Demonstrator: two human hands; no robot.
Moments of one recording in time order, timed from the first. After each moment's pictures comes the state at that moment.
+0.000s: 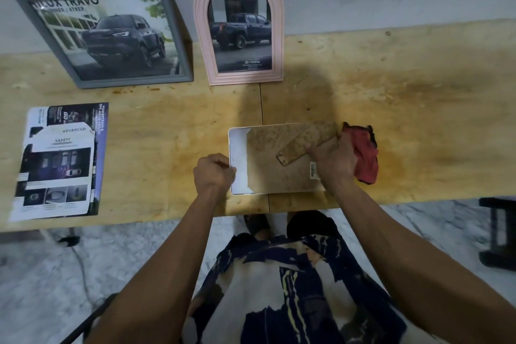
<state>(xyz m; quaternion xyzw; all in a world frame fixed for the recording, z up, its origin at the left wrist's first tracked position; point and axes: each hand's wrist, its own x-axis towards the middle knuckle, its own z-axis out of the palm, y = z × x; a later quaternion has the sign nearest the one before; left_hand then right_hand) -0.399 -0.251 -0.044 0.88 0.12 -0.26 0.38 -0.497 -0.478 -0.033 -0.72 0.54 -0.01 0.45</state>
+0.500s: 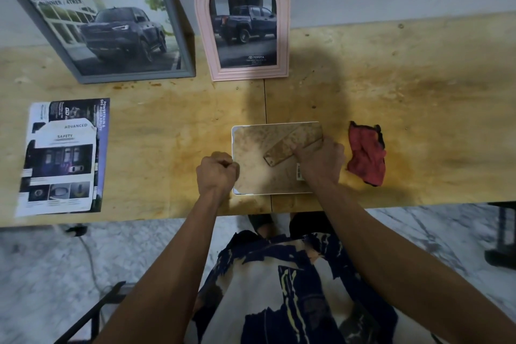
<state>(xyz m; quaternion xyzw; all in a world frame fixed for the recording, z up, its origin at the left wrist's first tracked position) -0.398 -0.254 -0.049 0.89 0.13 -0.25 0.36 -0.473 -0.453 -0.051 -0.76 0.53 0.06 0.37</state>
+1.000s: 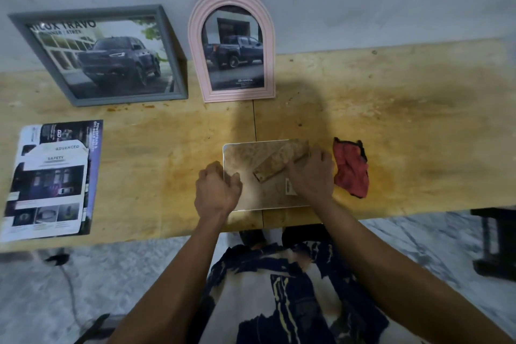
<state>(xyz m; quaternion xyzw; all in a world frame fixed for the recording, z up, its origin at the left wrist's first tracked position) -0.410 -0.267 -0.032 0.94 0.01 -0.22 0.26 -0.479 -0.458 -0.037 -0.83 0.44 0.08 0.32</state>
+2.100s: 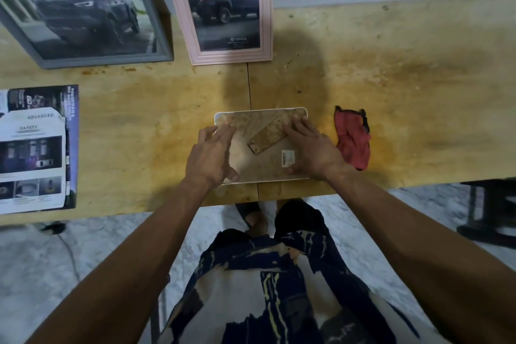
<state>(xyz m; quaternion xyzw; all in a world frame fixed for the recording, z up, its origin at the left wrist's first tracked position) -0.383 -0.263 -0.041 0.91 -0.26 -0.30 0.08 -0.491 -0.494 -0.050 -0.93 0.14 0.30 0.19</state>
